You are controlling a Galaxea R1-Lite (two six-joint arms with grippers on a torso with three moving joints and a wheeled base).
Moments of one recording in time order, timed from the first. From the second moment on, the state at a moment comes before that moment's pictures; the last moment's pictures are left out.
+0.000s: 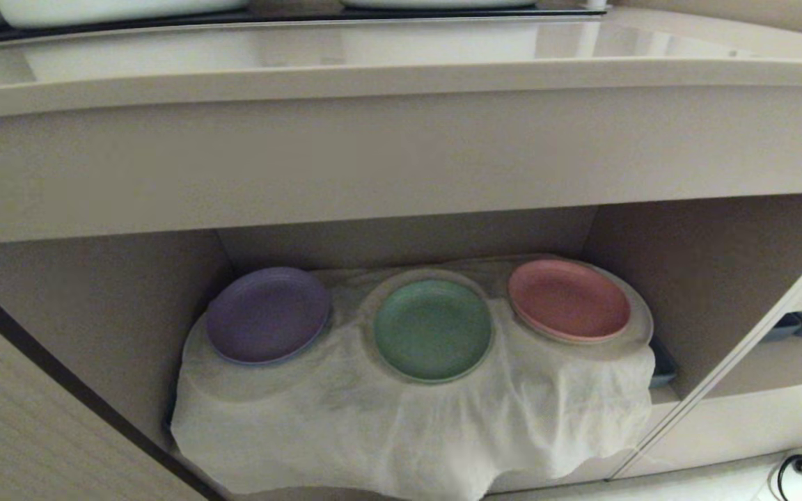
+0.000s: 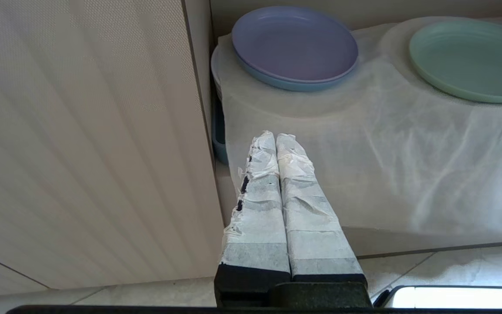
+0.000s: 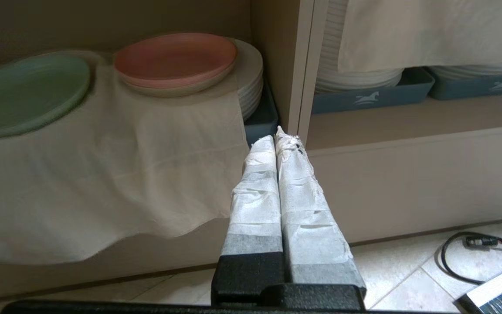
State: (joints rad) left arm 0.00 0.00 0.00 0.02 -0.01 -0.01; right arm -0.01 0.00 0.00 -0.02 -0.06 0.02
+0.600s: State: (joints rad) left arm 0.00 0.00 0.00 0.02 -0.01 -0.01; right arm -0.01 0.00 0.00 0.00 -0.06 0.03
